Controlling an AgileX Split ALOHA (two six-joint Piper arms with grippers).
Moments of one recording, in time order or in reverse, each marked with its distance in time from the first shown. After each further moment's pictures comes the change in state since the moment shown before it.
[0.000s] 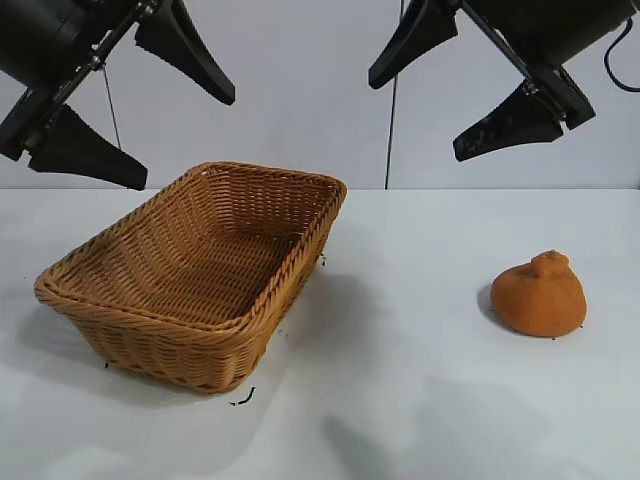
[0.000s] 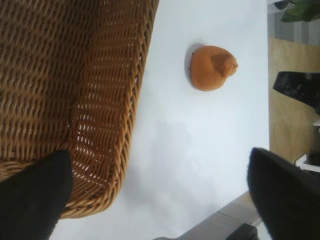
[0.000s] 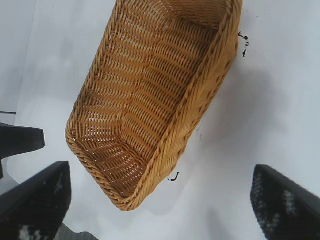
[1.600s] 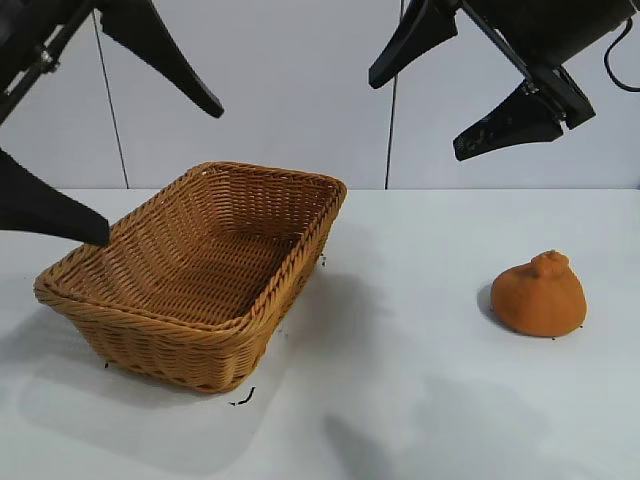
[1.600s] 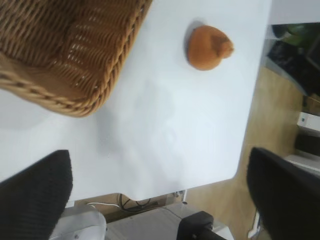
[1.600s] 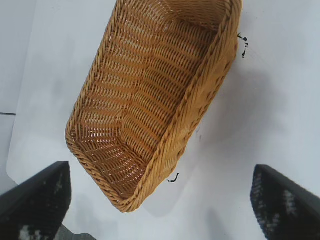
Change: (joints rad) left arm -0.205 -0.275 0.233 0.202 -0.124 -0.611; right arm 0.000 0.000 0.000 0.000 -0.005 0.000
